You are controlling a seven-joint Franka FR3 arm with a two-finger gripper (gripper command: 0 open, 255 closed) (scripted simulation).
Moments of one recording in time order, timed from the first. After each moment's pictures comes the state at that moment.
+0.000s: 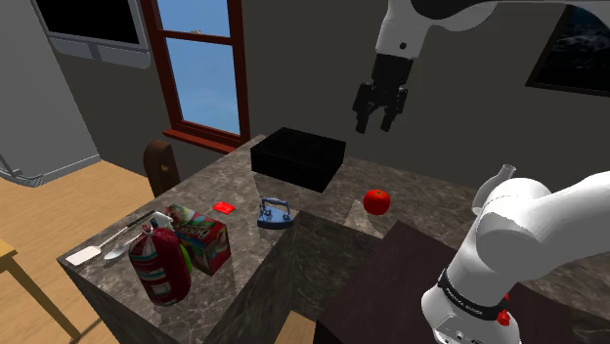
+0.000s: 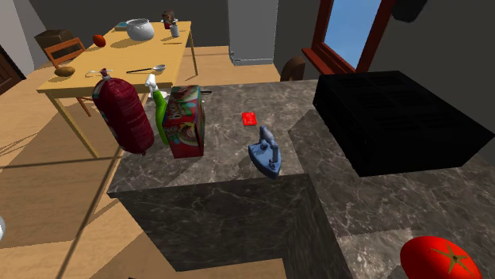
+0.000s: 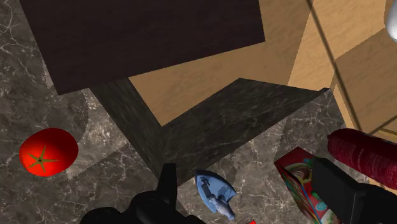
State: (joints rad) arm -0.01 -0.77 -0.05 -2.39 0.12 1.63 0.17
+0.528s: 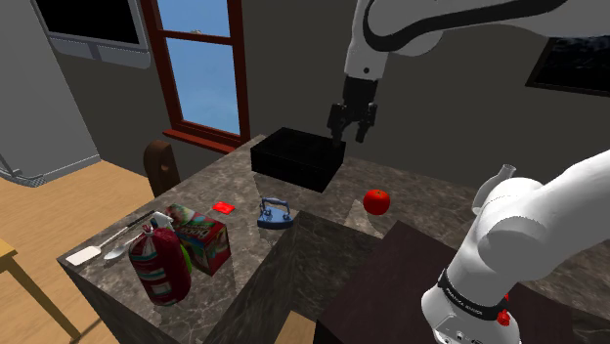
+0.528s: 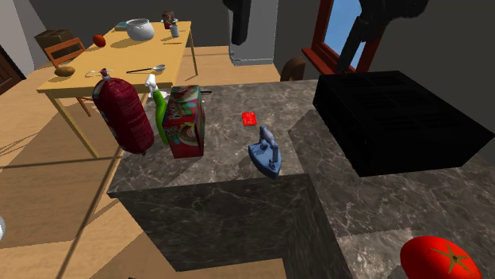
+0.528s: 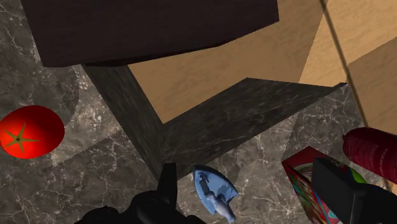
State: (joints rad) arm 0.01 -0.56 -0.04 -2.38 0.11 1.79 0.12
